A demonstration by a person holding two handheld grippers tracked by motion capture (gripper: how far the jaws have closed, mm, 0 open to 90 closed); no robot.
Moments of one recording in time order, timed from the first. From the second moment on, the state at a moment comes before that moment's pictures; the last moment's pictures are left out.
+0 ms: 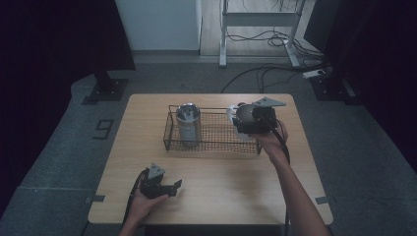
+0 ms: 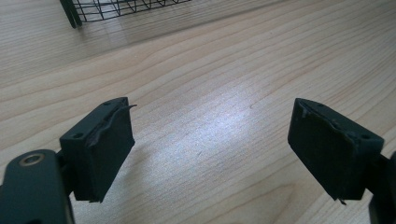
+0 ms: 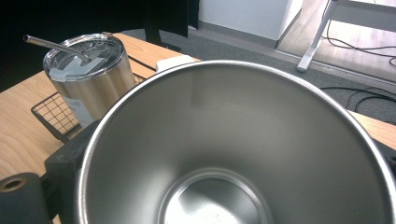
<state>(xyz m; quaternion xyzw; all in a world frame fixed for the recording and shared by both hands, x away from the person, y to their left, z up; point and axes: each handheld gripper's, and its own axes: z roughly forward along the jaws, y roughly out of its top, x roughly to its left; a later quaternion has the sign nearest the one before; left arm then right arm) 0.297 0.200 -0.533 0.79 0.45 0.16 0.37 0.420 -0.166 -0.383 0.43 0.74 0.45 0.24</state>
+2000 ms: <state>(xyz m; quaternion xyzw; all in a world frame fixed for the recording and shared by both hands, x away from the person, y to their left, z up) 0.297 0.197 -0.541 0.80 0.44 0.16 0.36 0.486 -0.157 -0.436 0.48 0.74 0.42 0.22</state>
